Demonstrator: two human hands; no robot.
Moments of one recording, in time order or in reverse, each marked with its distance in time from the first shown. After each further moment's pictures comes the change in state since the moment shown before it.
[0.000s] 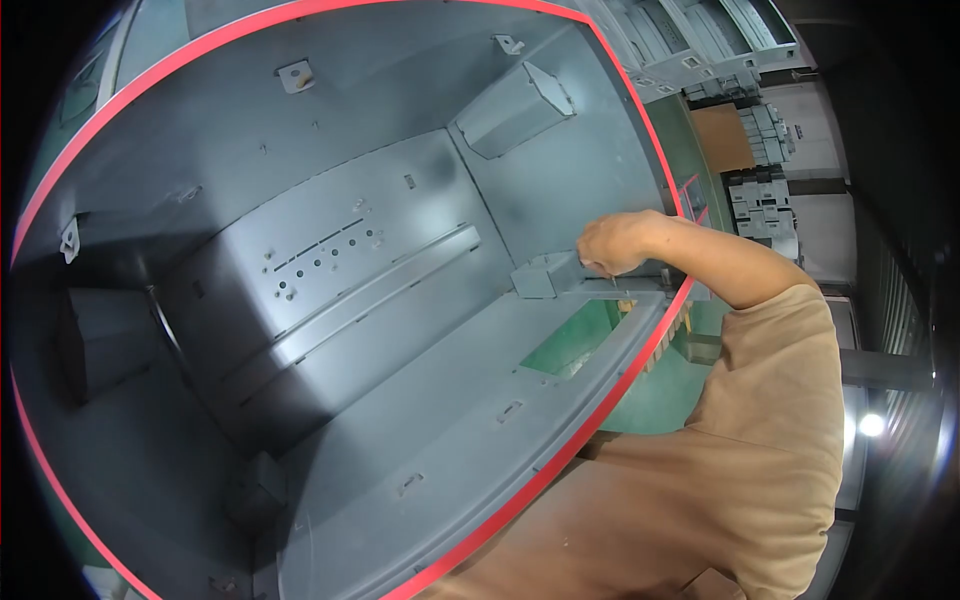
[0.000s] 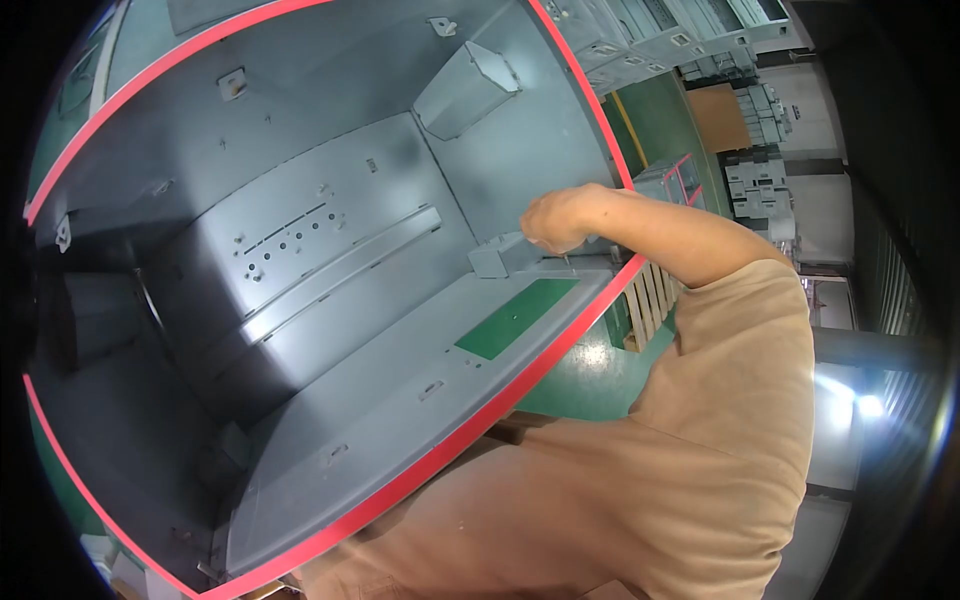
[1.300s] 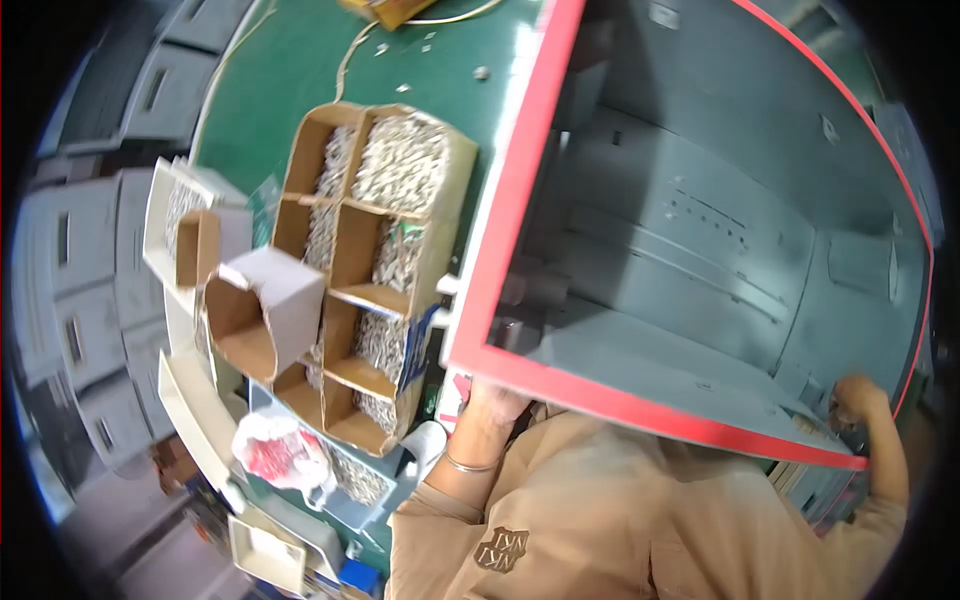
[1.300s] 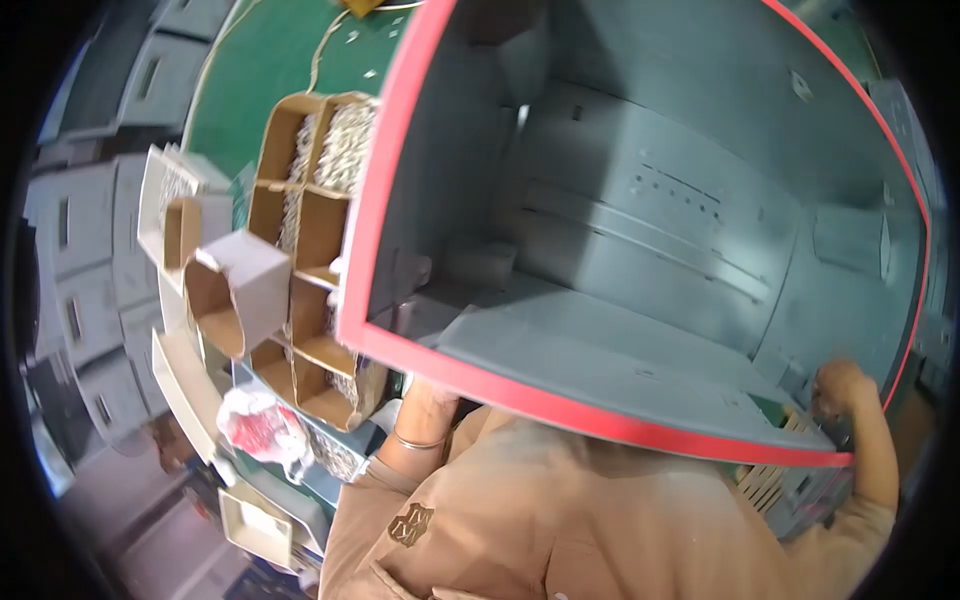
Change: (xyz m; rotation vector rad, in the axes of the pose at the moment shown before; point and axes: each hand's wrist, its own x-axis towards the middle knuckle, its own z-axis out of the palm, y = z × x) left_hand -0.018 -0.015 -0.030 0.288 -0.049 0.663; right_hand 0.011 0.008 0.002 -0.256 -0.083 0.143
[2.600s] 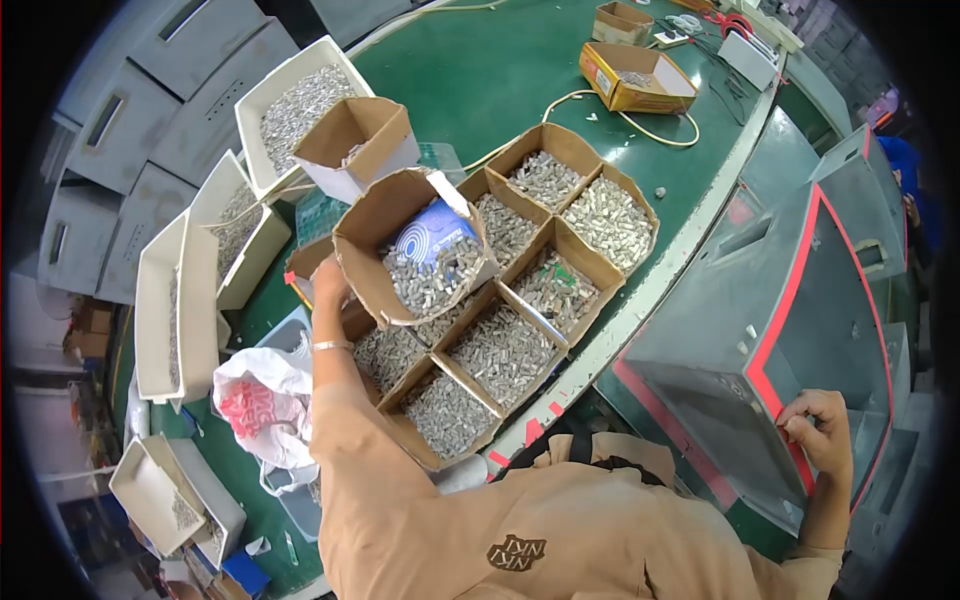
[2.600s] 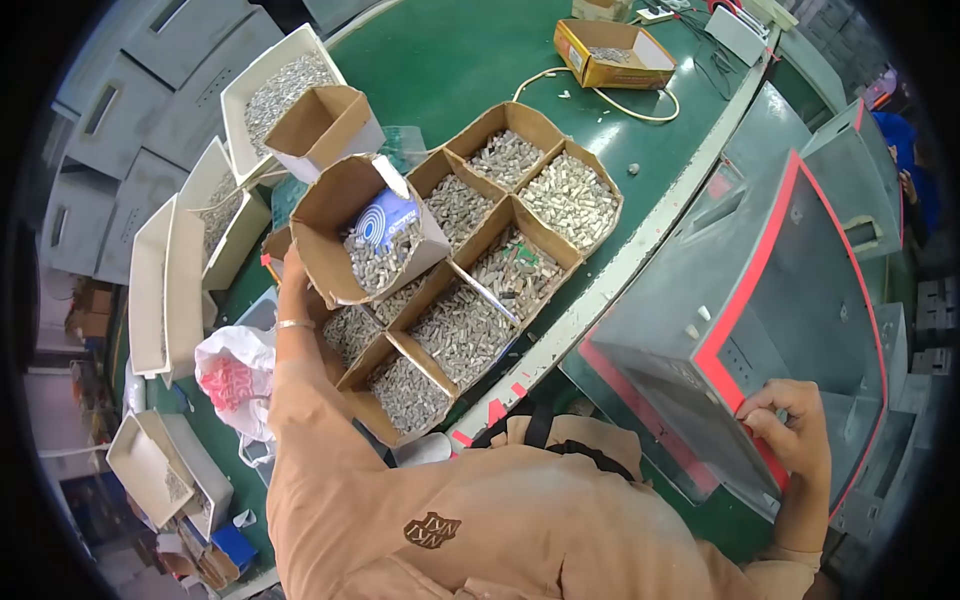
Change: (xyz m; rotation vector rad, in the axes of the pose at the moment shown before) left_hand 0.066 0.279 -0.356 1.415 0.844 0.731; right_hand -0.135 -0.261 -0.169 0.676 1.025 -0.957
